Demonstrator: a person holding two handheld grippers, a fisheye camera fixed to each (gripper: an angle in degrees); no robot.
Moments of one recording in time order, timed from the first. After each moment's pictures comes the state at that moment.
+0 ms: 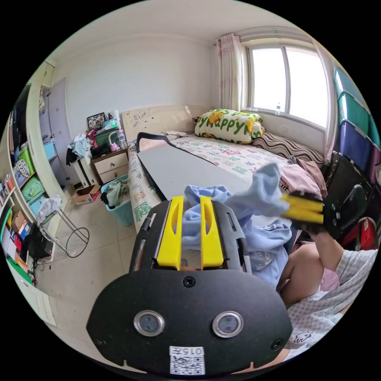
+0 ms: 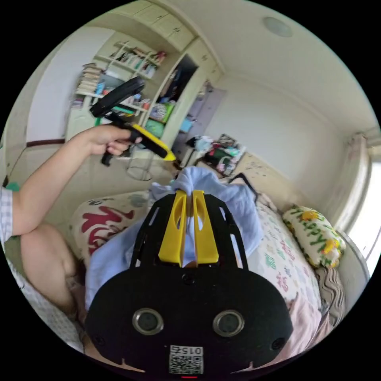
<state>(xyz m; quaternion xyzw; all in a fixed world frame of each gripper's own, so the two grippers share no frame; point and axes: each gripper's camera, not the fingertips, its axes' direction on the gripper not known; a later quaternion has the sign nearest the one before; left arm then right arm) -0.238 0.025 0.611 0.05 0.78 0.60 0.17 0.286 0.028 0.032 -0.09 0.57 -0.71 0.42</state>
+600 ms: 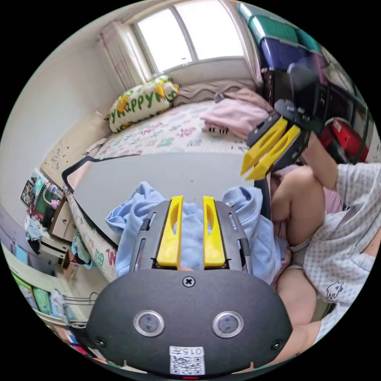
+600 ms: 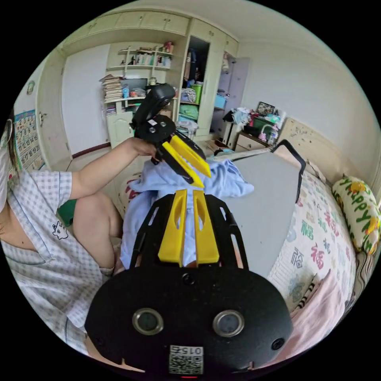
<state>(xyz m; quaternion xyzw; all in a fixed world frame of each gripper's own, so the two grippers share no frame) -0.380 0.164 0.463 0.19 0.68 0.70 -0.11 0.239 -0.022 -0.079 -0.24 0.52 -0.60 0.56</state>
